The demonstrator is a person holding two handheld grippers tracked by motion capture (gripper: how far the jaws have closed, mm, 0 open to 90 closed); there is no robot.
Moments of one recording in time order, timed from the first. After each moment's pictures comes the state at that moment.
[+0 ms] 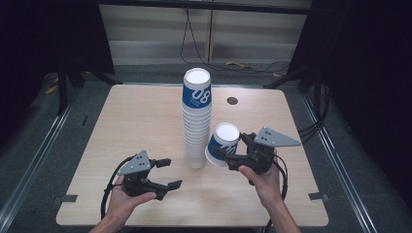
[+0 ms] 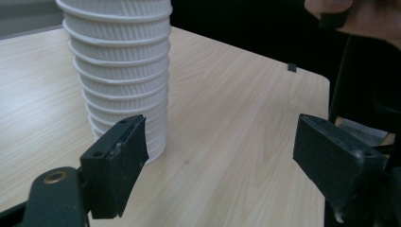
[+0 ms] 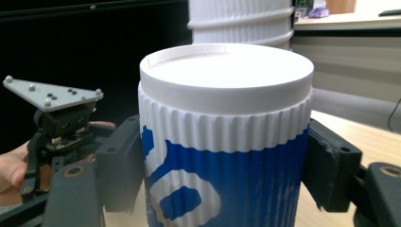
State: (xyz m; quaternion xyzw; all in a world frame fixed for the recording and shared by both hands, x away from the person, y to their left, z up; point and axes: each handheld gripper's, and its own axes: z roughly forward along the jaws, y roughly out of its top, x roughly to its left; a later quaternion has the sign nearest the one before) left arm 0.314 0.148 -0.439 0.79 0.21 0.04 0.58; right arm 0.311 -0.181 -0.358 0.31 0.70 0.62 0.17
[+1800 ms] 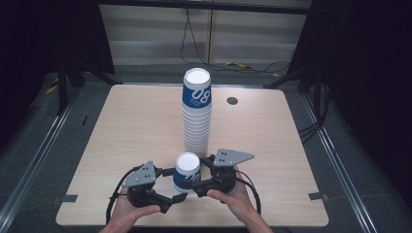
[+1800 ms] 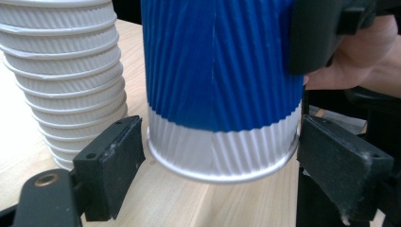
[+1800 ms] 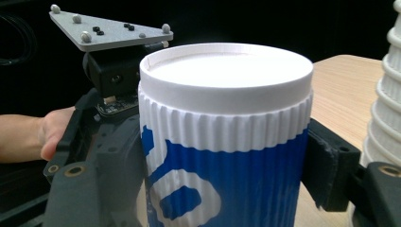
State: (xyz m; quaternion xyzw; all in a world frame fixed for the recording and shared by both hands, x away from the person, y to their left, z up) left arm 0.294 0.137 -0.450 0.79 0.17 0.03 0.59; right arm 0.303 -0.109 -0.417 0.22 0.75 0.62 0.04
